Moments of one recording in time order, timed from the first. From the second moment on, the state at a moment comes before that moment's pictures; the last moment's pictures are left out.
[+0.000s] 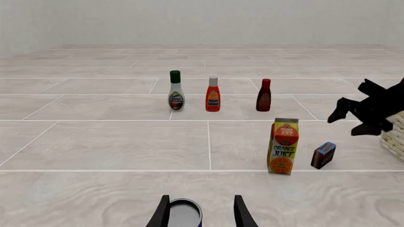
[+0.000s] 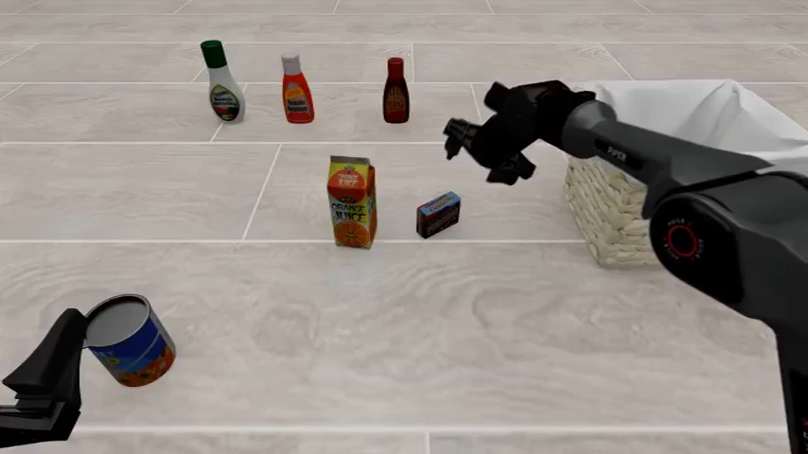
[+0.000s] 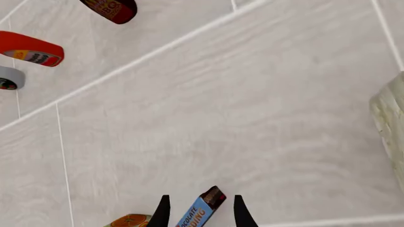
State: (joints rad) left arm 0.00 0.00 0.00 0.00 0.00; right arm 0.31 2.30 -2.00 0.65 0.71
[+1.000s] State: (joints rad) left arm 0.00 0.00 0.00 0.00 0.00; right arm 0.35 2.37 -1.95 0.59 0.79
